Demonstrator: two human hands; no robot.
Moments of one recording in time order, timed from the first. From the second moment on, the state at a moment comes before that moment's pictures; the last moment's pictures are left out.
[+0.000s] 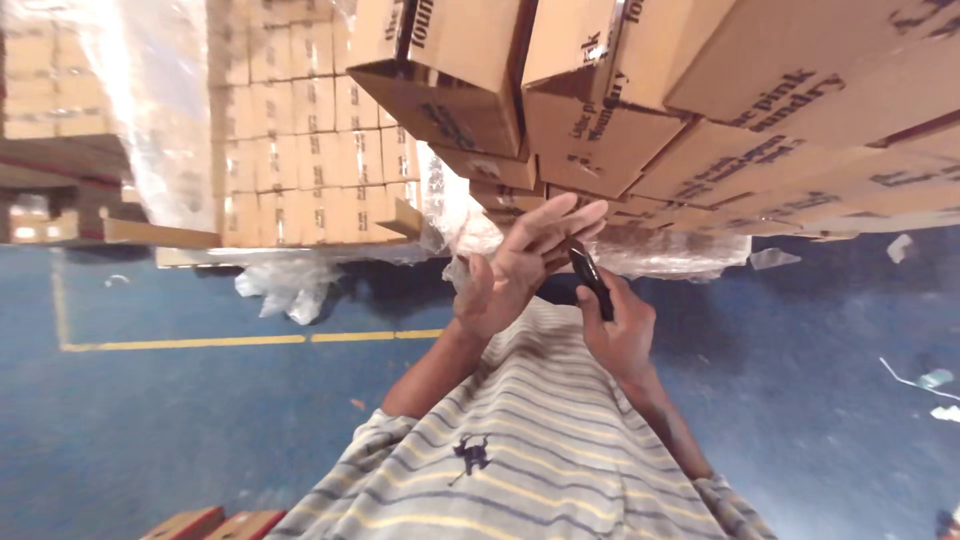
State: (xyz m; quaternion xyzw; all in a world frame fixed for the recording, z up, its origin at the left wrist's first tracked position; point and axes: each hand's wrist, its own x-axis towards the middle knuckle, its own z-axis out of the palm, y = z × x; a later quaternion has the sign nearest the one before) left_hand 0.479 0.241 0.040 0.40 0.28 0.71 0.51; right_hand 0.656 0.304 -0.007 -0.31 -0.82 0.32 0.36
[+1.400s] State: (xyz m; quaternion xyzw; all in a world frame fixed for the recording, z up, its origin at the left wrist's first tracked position) left_hand 0.487 0.246 0.032 0.44 0.31 0.66 0.53; right_hand 0.663 0.304 0.000 -0.29 -0.77 0.36 0.43
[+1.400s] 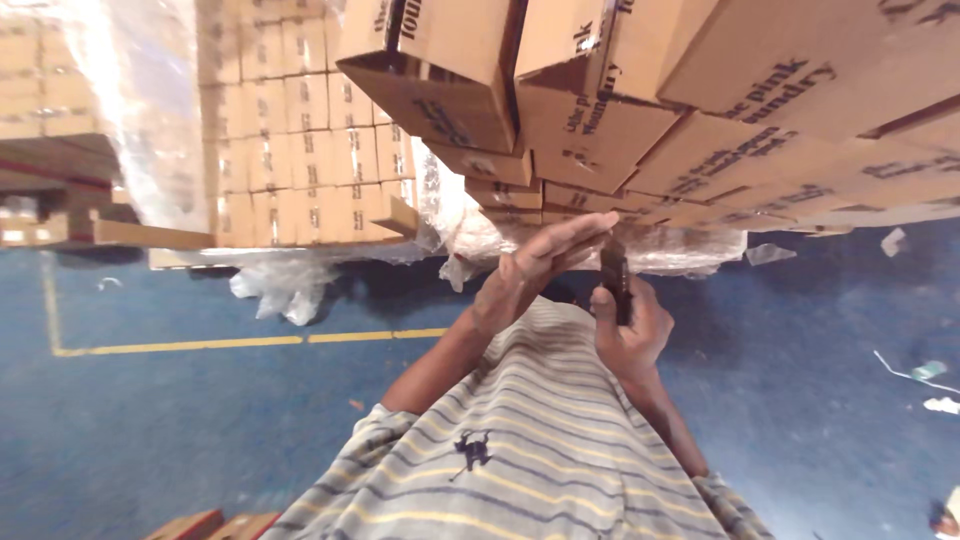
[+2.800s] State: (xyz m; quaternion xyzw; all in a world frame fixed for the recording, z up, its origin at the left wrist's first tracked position) left_hand 0.532 0.270 0.017 0.33 0.33 0.64 0.61; right_hand 0.698 0.305 -0.005 -0.29 -0.80 0.35 0.39
